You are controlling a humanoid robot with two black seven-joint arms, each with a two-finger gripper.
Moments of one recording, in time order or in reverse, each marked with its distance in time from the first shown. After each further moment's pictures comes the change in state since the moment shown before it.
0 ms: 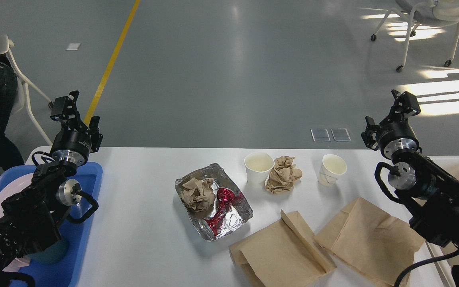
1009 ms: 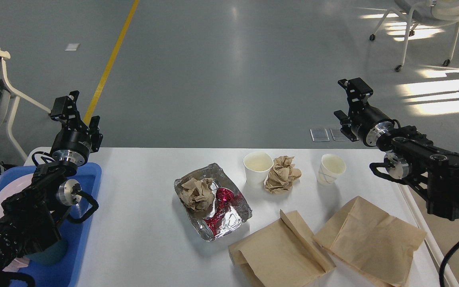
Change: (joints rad) left arm 0.000 0.000 0.000 0.000 0.000 0.000 0.000; right arm 0.288 -0.085 -0.688 0.007 -0.017 0.120 -0.015
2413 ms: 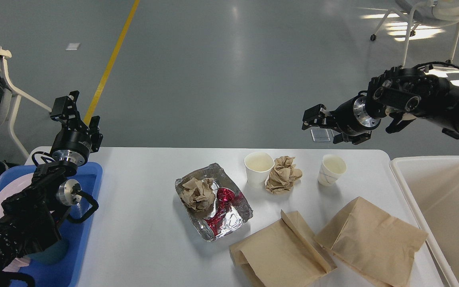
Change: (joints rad) left arm 0.000 0.000 0.000 0.000 0.000 0.000 0.000; right arm 0.602 0.168 -1.107 0.001 0.157 0.571 -0.304
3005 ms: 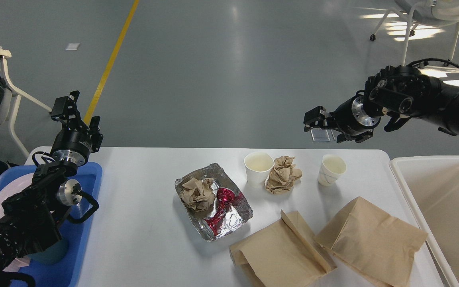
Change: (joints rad) left arm 0.000 -0.001 0.000 0.000 0.000 0.000 0.000; right arm 0.008 0.042 -0.086 -0.042 -0.018 0.029 -0.023
